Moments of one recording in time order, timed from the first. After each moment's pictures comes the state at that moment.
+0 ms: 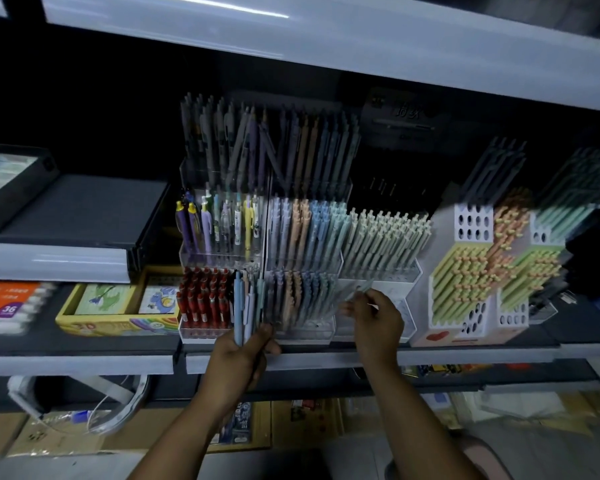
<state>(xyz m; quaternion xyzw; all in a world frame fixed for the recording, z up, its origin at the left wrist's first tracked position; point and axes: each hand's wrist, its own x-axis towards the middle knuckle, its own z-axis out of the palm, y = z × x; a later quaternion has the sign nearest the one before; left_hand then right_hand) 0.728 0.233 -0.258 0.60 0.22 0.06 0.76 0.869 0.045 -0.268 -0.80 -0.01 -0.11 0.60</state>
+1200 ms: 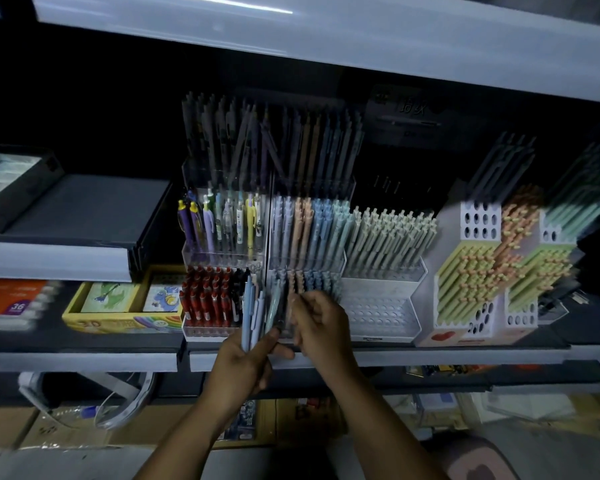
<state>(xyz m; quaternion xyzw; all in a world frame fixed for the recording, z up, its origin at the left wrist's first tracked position) 0.725 0.226 -0.253 0.65 0.19 0.06 0.73 0.822 0.110 -0.246 -0.78 -0.13 0.08 0.60</state>
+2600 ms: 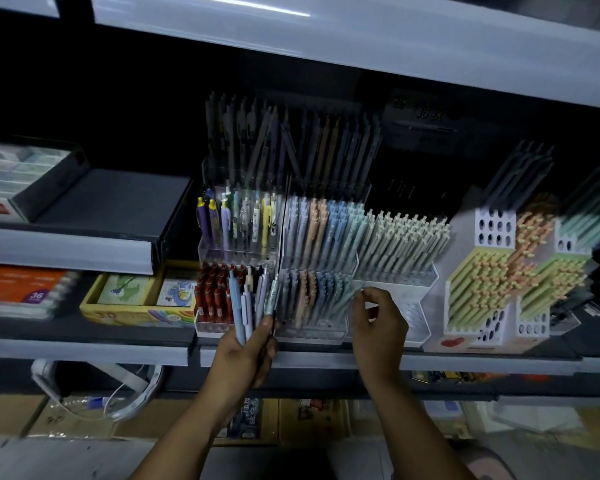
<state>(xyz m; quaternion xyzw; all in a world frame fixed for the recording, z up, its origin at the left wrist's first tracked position) 0.719 0.239 -0.254 0.54 0.20 0.08 0.81 0.850 0.061 -0.261 -0.84 -0.13 -0.23 0.48</state>
